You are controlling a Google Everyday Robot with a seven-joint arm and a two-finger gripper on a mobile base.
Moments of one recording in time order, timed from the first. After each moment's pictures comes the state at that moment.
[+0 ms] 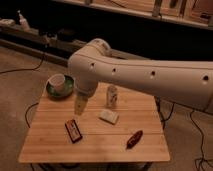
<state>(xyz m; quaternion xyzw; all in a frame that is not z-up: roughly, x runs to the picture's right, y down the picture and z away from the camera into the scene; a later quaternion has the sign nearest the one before) -0.074 0.011 0.632 0.09 -0.23 -0.96 0.15</state>
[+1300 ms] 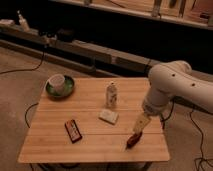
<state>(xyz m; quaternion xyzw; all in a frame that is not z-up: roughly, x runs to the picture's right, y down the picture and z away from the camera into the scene) 0.142 0.141 0.619 -0.08 -0.37 -0.86 0.34</state>
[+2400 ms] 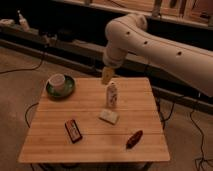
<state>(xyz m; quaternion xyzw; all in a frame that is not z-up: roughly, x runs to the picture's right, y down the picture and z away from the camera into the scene) 0.076 -0.098 0.677 0.08 -0.16 -0.97 0.15</state>
